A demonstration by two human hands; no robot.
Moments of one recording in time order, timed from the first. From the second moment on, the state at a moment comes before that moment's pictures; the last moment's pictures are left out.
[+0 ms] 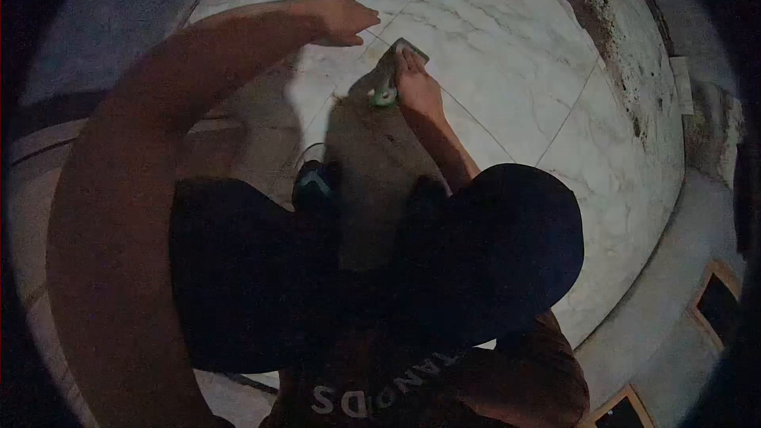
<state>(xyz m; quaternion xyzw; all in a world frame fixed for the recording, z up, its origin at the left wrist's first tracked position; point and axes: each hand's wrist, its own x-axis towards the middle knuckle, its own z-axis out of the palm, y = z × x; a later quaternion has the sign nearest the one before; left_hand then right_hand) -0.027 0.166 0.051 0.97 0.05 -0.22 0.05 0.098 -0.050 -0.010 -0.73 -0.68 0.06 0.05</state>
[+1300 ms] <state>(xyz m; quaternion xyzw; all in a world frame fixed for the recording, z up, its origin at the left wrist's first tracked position) -0.049 0.171 0.035 0.99 0.04 -0.12 0.03 0.068 -0.044 -0.015 -0.72 -0.69 0.09 0.06</state>
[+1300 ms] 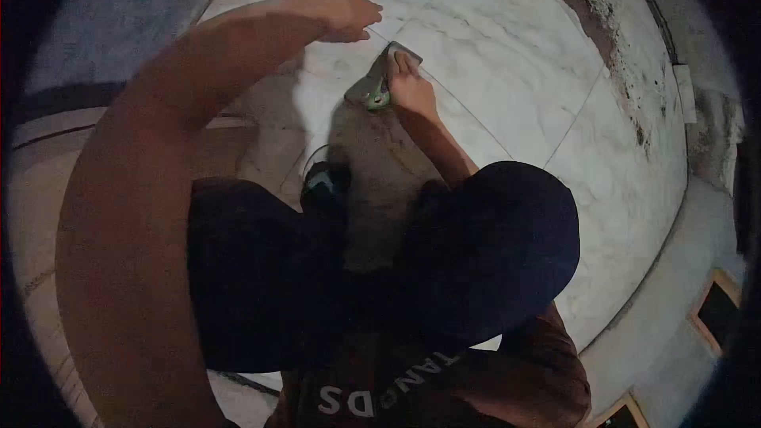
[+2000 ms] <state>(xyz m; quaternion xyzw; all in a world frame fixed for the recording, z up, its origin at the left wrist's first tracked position) -0.049 0.157 0.055 0.98 0.08 -0.19 0.06 0.081 -0.042 -0.019 -0.73 -0.68 0.00 0.08</state>
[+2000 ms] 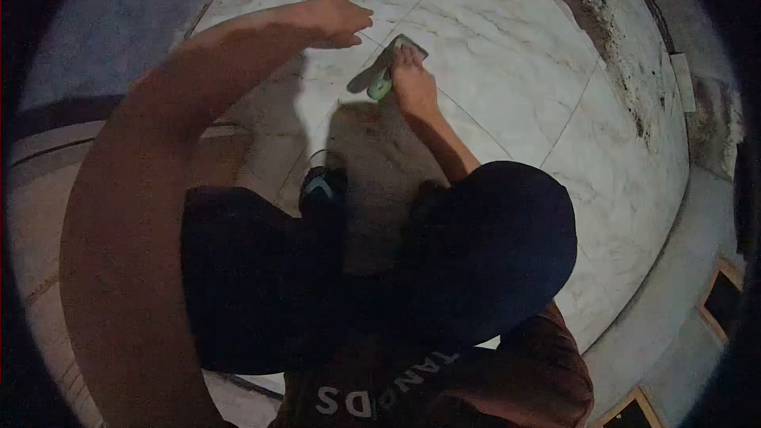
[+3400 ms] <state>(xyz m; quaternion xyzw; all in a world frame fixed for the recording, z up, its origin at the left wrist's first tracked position) -0.042 0.147 0.062 0.94 0.06 -0.32 0.06 0.042 -0.050 -0.022 -0.77 -0.62 -0.01 0.13</state>
